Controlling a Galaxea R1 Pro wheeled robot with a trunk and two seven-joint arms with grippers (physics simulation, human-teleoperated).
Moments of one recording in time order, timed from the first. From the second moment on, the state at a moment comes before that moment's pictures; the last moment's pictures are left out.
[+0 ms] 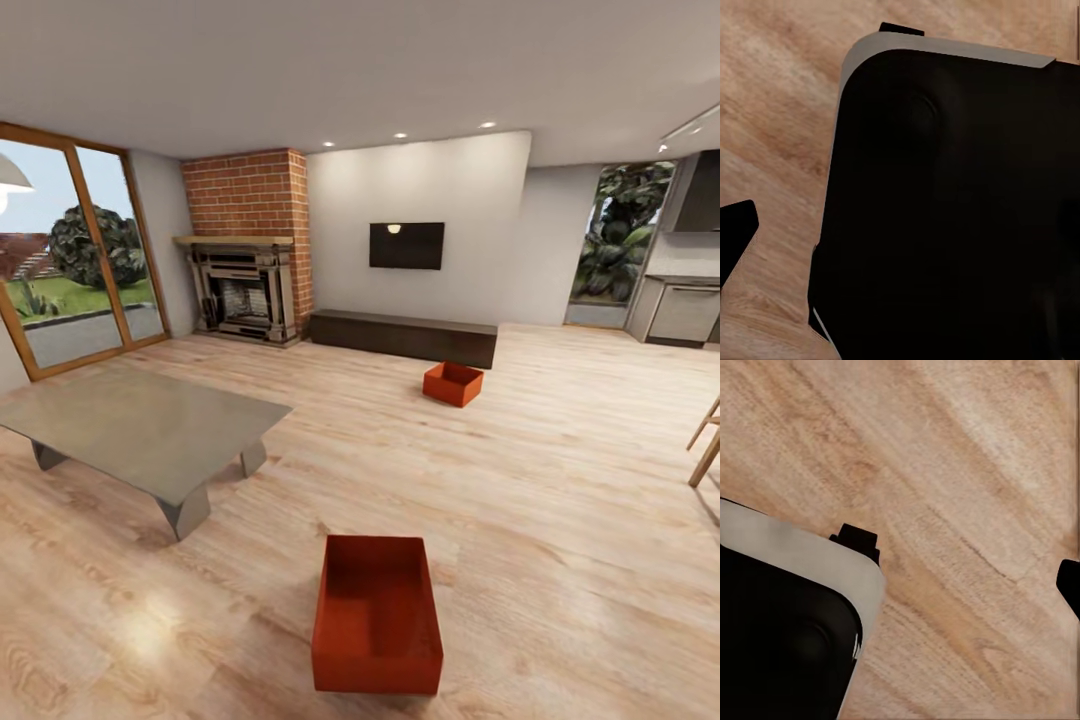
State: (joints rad) left arm 0.00 0.01 0.01 -0.06 0.19 -0.01 0.01; right arm -0.17 -0.07 0.56 0.03 -0.19 -0.17 0.03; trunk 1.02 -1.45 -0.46
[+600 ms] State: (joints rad) left arm 0.00 0.01 0.01 -0.06 0.19 -0.01 0.01; right arm -0.17 -0.07 0.56 0.03 -0.19 -0.17 0.03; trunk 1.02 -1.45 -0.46
